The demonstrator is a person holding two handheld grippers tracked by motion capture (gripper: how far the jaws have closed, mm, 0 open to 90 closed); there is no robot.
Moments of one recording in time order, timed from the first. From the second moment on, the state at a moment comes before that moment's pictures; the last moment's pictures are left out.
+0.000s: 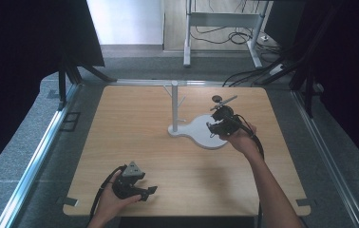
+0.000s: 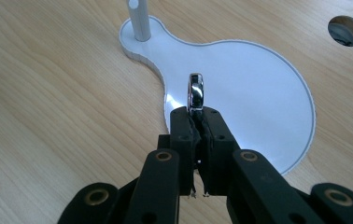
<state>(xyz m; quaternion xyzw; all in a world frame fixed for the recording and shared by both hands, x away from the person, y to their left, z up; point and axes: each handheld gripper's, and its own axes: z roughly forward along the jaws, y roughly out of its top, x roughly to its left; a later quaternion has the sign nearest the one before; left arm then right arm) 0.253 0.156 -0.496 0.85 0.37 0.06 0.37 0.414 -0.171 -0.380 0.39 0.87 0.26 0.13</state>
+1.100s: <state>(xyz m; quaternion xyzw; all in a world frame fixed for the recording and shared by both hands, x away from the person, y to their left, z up) 0.254 0.162 -0.494 0.85 0.38 0.06 0.37 0.444 -0.163 -0.387 0.41 0.86 0.25 0.13</state>
